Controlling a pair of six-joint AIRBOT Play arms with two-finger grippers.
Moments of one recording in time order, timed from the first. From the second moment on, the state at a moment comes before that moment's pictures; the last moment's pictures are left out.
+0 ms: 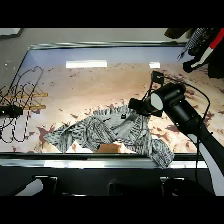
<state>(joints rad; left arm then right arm) 0.50 -1.15 1.03 1.26 -0.95 -0.99 0.52 -1.21 1.28 -1.66 1.26 2.34</state>
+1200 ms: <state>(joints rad) -0.03 -0.44 0.72 1.07 -1.28 -0.81 0.52 -1.21 1.28 -1.83 1.30 2.35</state>
